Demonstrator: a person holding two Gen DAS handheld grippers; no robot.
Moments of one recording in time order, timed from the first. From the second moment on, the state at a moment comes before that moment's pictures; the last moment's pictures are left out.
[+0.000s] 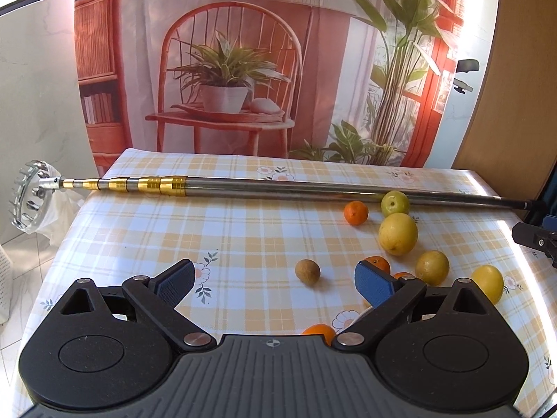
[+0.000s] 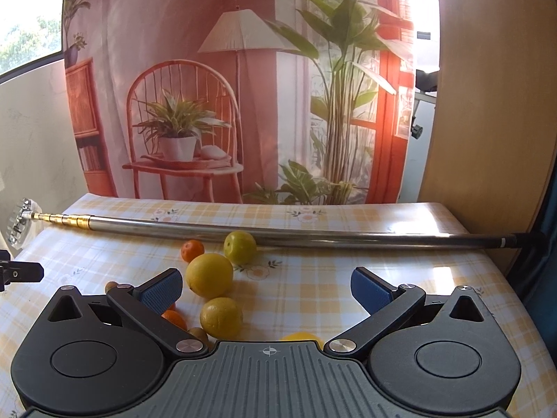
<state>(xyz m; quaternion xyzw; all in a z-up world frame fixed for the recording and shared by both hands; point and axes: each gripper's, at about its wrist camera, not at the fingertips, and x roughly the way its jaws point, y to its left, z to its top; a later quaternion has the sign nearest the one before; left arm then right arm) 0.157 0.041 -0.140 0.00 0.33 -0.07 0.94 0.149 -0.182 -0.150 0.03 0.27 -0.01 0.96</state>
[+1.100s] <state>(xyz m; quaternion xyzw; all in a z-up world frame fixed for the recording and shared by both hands) 0.236 0.010 -0.208 -0.01 0.39 -0.12 0.91 0.160 -0.215 -0.213 0.09 0.30 -0.03 0.95</state>
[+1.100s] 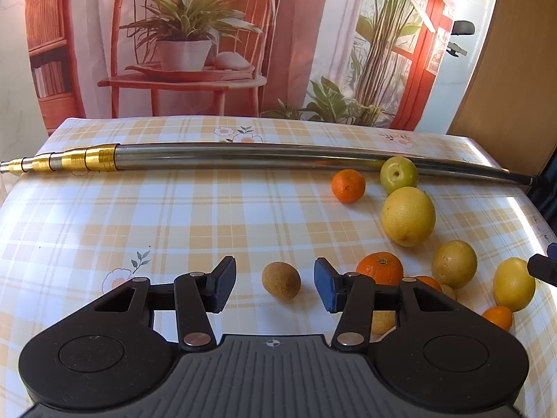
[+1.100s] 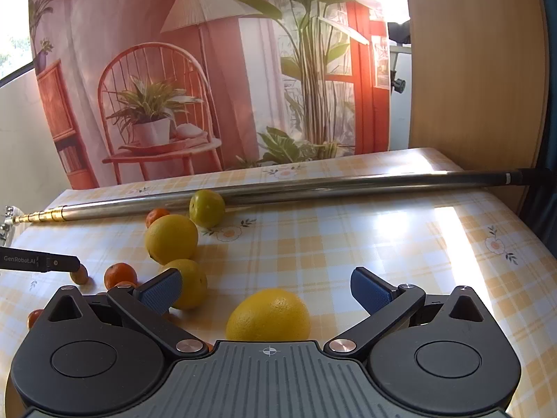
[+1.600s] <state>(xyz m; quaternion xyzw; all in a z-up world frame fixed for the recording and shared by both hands) 0.237 0.001 -0.221 0.01 0.39 -0.12 0.91 0.160 -0.216 -0.227 0.09 0.31 -0.03 0.95</state>
